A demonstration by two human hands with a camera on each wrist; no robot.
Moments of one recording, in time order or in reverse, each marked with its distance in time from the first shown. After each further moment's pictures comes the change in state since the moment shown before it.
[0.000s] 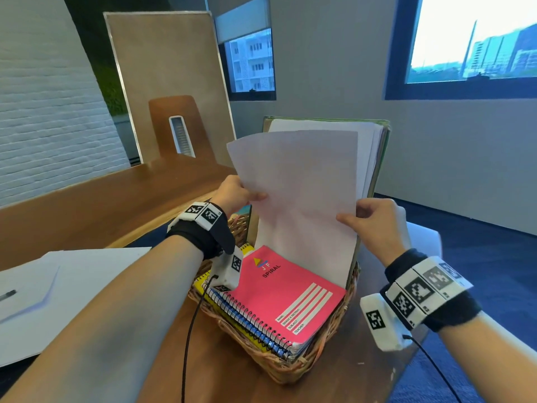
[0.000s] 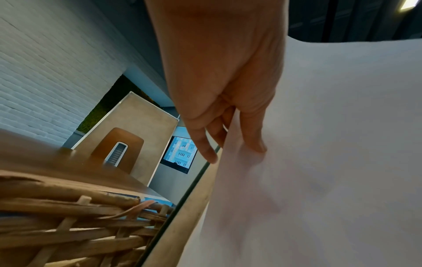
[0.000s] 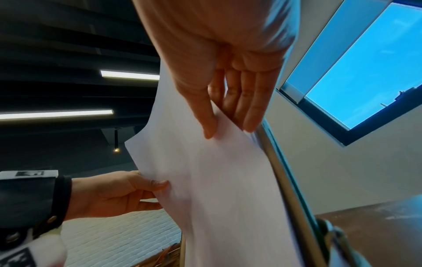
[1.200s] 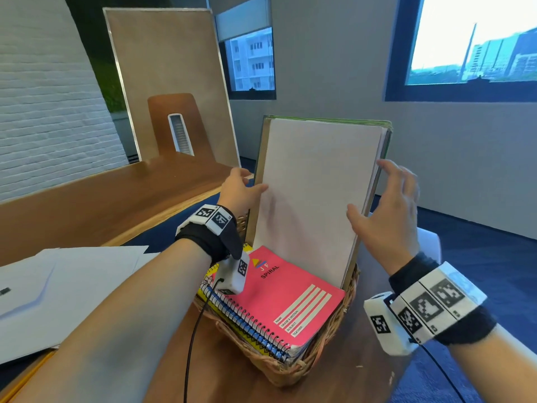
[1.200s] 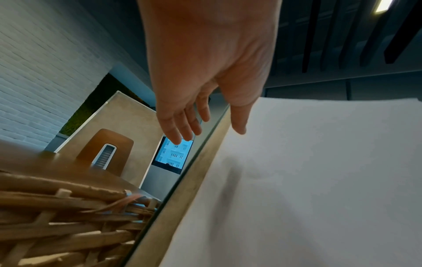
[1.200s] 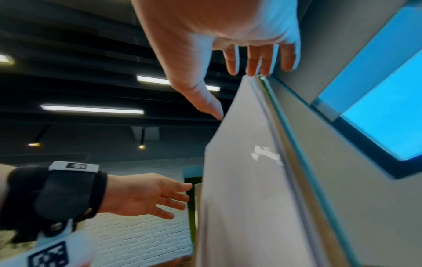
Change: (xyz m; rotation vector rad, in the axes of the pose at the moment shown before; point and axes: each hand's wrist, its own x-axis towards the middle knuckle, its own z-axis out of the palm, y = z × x) left_hand 0.015 -0.011 0.013 0.189 0.215 -0.001; right_hand -0.005 -0.014 -0.007 -0.135 0.240 -0.198
